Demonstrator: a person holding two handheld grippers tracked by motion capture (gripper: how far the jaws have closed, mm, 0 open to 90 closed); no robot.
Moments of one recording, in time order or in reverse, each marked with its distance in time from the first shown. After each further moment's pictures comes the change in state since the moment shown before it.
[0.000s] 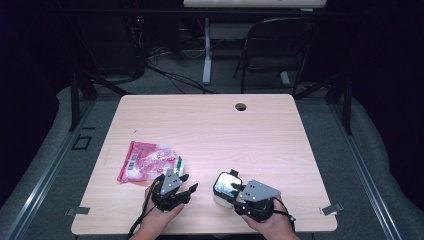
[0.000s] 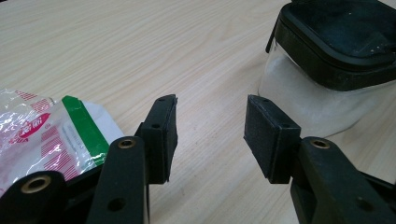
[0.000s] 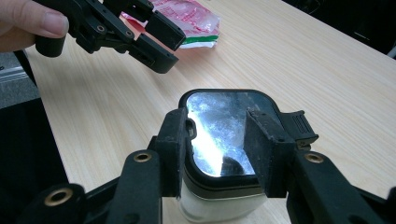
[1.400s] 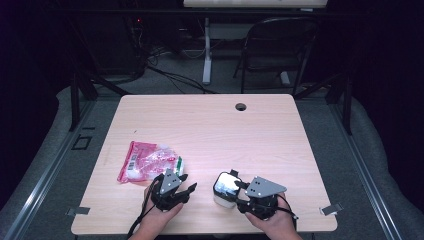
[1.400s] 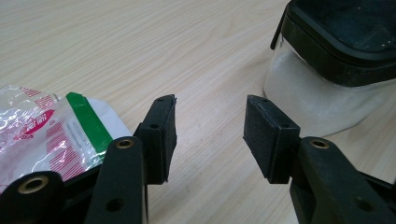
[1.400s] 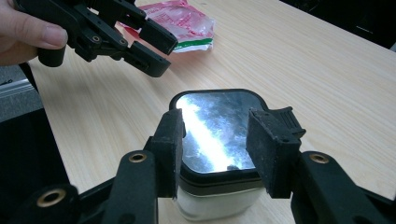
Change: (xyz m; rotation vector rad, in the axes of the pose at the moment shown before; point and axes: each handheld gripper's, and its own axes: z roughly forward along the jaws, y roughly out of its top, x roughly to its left) left arm 0.003 -0.001 0.000 0.011 0.003 0.003; right arm -0.010 -0.001 -0.005 -0.014 0.010 0.055
